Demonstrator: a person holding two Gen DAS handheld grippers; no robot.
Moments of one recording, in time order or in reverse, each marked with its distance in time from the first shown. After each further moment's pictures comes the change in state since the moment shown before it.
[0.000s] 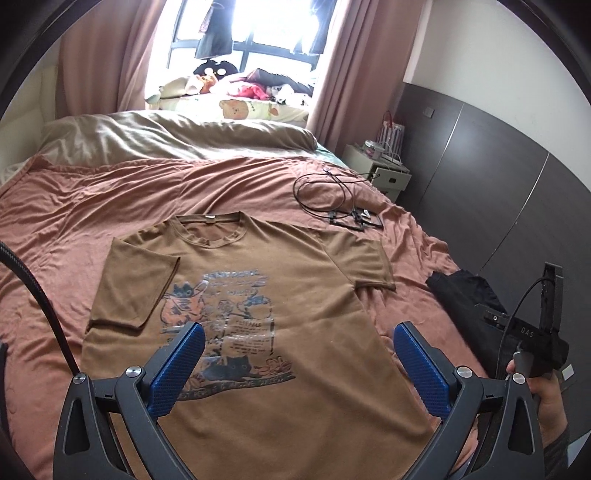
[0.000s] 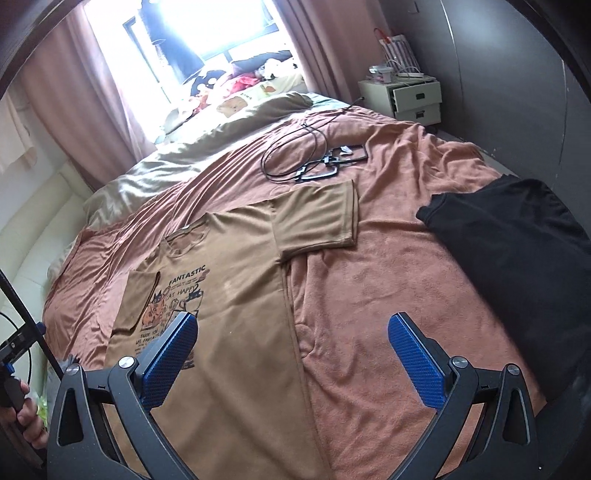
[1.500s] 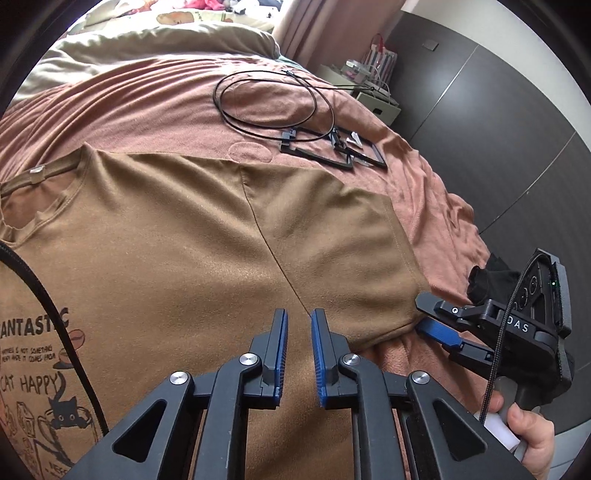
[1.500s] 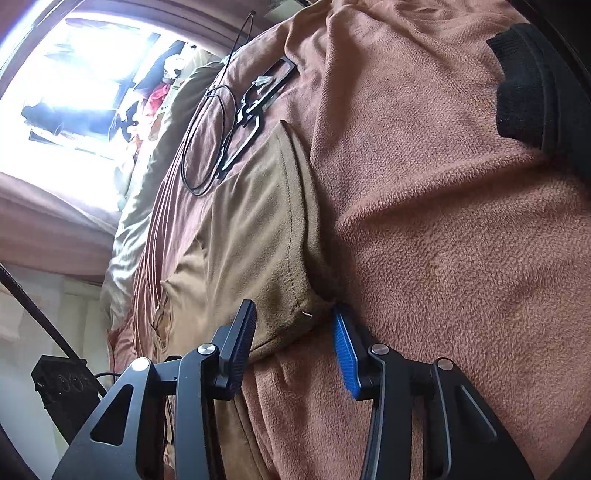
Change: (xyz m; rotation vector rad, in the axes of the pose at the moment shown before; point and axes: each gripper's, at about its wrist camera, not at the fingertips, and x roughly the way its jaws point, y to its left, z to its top) left arm 0.359 -0.059 0.042 -0.025 0.290 -0.158; right arm 0.253 -0.119 0.077 0.516 0.139 0.185
